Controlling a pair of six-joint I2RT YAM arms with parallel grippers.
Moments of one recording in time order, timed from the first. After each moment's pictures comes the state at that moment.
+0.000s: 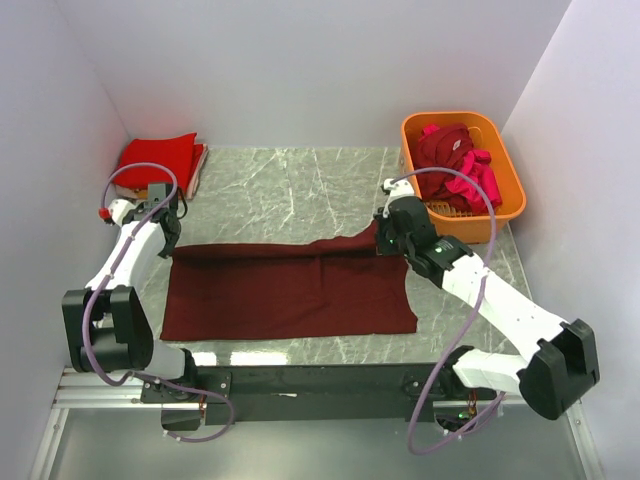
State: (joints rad) left arm 0.07 1.42 1.04 -0.73 -0.58 -1.10; right arm 0.56 1.18 0.92 -0.37 0.18 0.27
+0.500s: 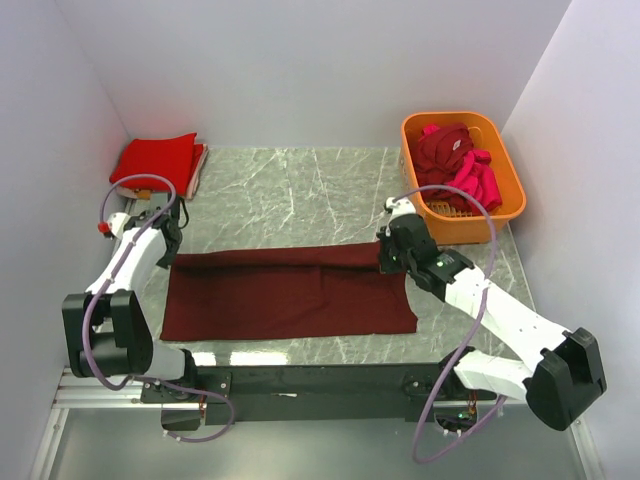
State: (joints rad) left arm 0.07 1.40 0.98 -0.78 -0.61 -1.20; right arm 0.58 1.12 0.80 -0.41 0.17 0.32
